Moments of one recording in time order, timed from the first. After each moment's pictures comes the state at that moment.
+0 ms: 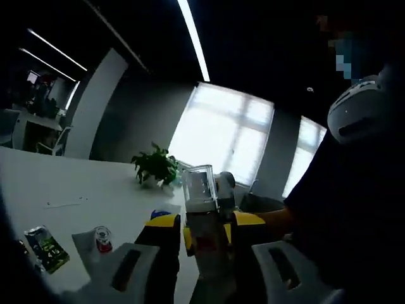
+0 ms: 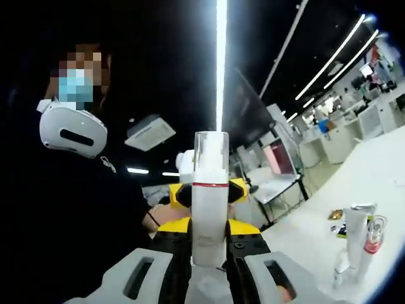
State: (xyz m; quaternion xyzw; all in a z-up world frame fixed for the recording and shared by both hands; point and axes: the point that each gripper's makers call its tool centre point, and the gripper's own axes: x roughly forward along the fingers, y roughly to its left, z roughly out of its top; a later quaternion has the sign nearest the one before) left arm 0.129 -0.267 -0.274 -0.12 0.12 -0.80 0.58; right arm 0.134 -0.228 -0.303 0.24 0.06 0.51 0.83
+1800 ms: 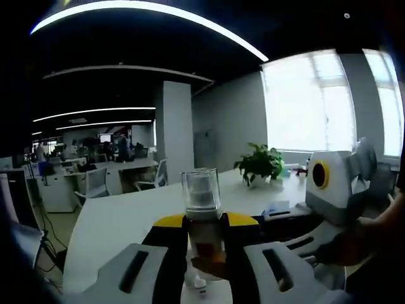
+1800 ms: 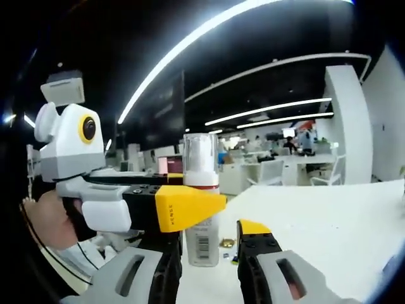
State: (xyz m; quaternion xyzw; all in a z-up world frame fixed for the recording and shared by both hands) left arm 0.213 -0.270 -0.269 0.03 0.02 -0.53 0.85; right arm 0.215 -0.266 -0.302 0.06 0.03 0.11 0.99
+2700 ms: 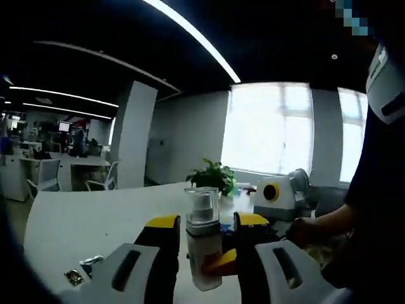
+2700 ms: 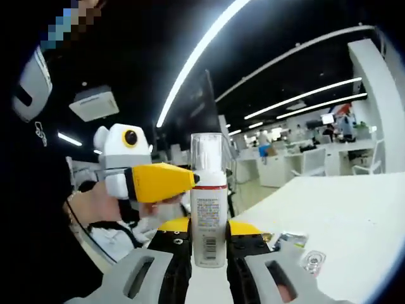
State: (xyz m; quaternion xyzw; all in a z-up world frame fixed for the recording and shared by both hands) left arm 0.192 -0.265 -0.249 -0.06 0.05 -0.70 0.71; right arm 0.192 -0.255 -0.307 0.11 0.06 0.32 0.94
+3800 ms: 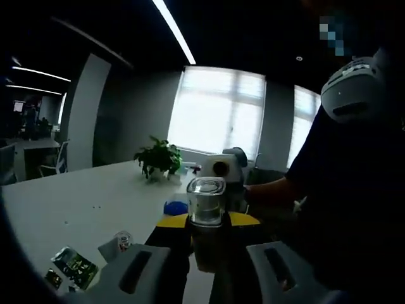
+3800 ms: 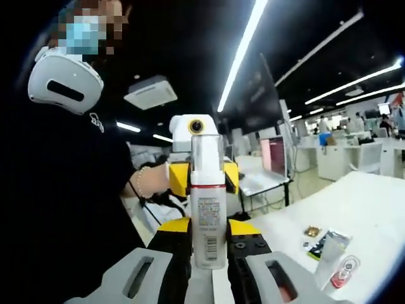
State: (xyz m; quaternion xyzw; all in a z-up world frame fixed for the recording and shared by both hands) left arm 0.149 -0.248 -0.274 -0.02 0.10 -0.80 0.59; right arm 0.152 -0.216 -0.312 0.06 0.08 0.48 0.87
